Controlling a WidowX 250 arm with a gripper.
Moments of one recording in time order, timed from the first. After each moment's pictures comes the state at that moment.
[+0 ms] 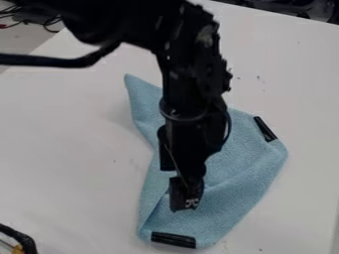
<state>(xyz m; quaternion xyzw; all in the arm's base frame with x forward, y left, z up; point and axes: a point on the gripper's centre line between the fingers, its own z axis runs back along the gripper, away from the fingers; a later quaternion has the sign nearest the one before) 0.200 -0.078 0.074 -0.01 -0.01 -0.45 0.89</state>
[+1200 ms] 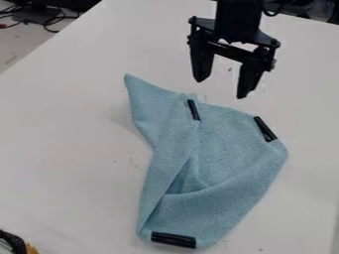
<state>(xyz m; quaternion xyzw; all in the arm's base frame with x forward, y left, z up) 0.316 -0.074 0.124 -0.01 0.00 -0.10 1.00</state>
